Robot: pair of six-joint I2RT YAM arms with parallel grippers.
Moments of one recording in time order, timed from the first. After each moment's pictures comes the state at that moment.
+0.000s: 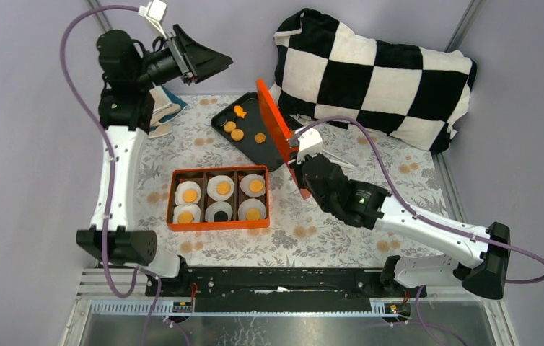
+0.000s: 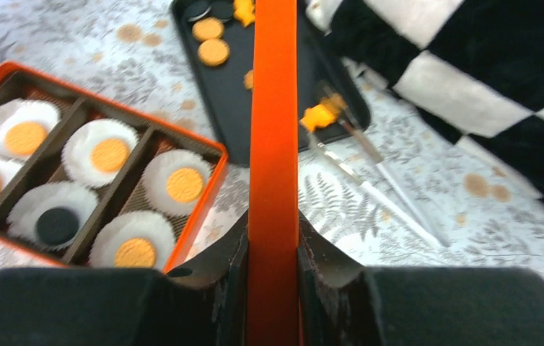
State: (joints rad) left arm 0.00 1.54 1.87 -0.24 0.99 -0.96; right arm 1.10 1.20 1.09 -0.25 0.72 0.09
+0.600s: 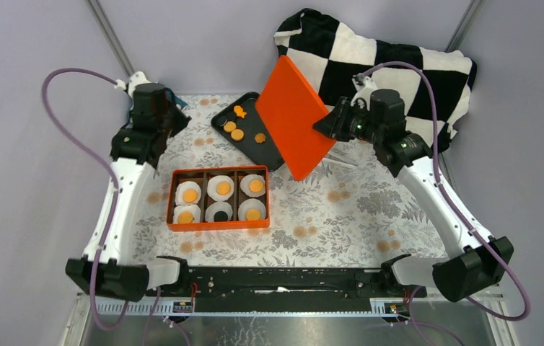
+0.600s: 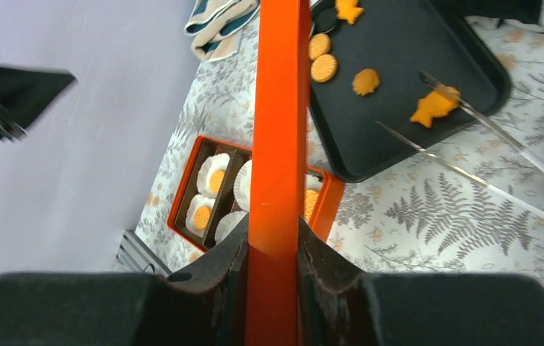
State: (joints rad) left arm -0.08 1.21 1.48 -0.65 -0.08 -0.67; right arm 0.42 1.27 1.32 -0.38 -0.33 0.55
